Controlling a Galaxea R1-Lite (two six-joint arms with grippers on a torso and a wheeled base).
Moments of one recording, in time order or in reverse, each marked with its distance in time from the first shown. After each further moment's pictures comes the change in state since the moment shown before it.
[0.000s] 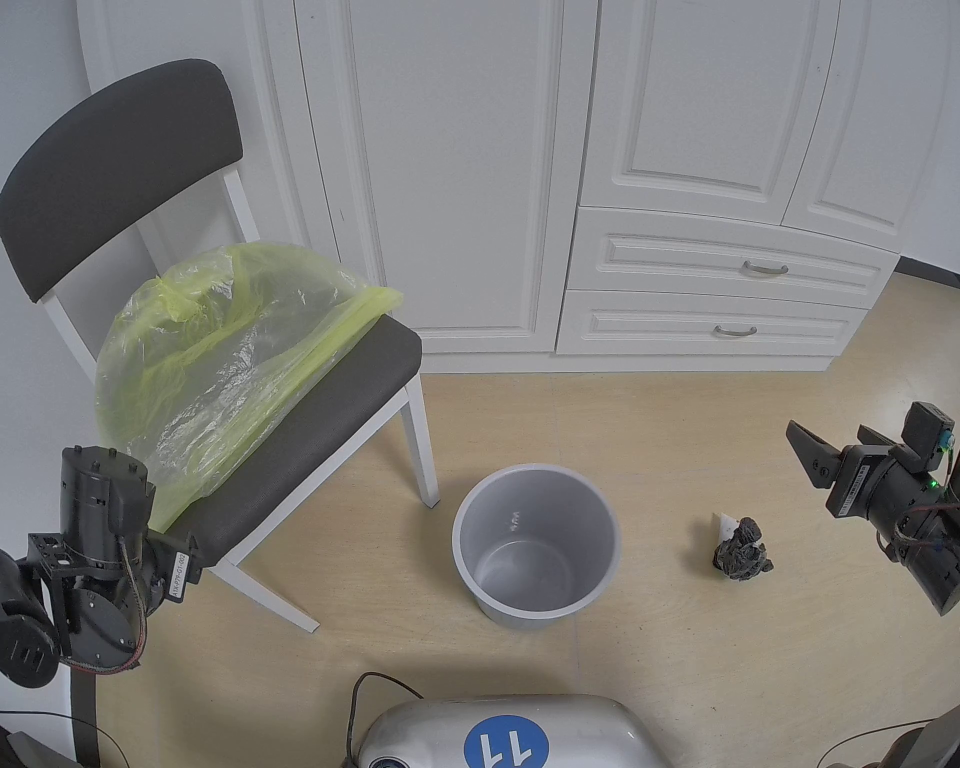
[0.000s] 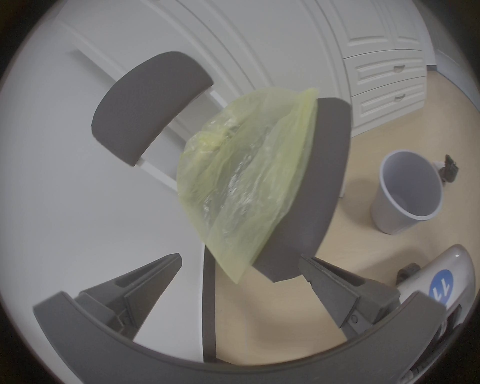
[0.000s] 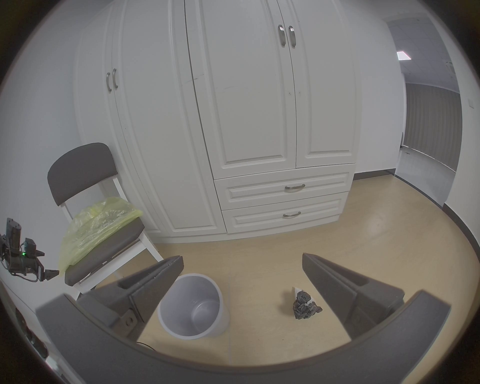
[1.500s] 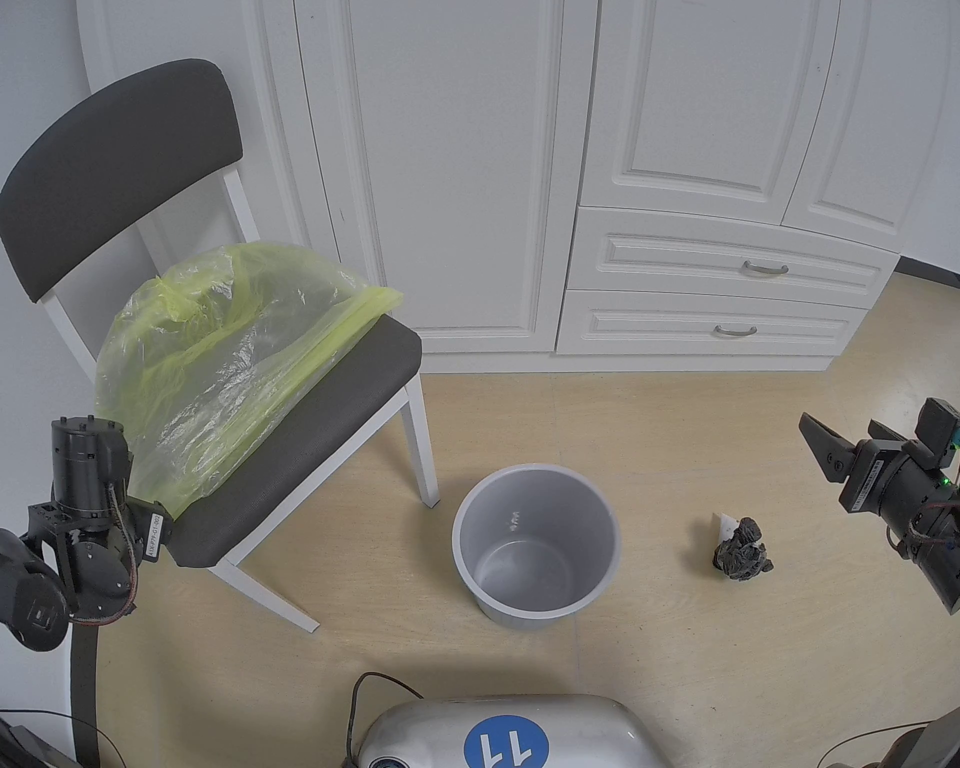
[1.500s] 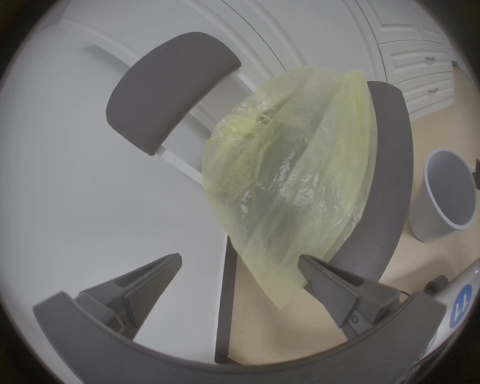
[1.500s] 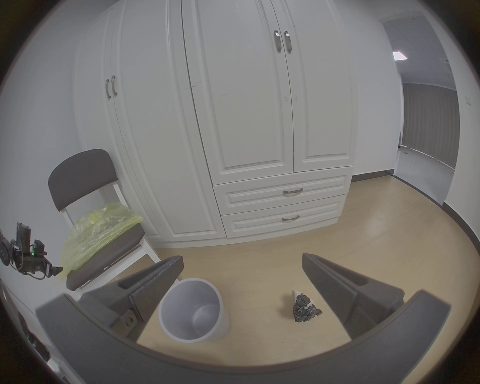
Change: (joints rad) left arm 0.219 0.107 -0.008 -0.205 -0.013 0.123; right arm -0.012 -0.041 0.001 0.010 0.005 0.000
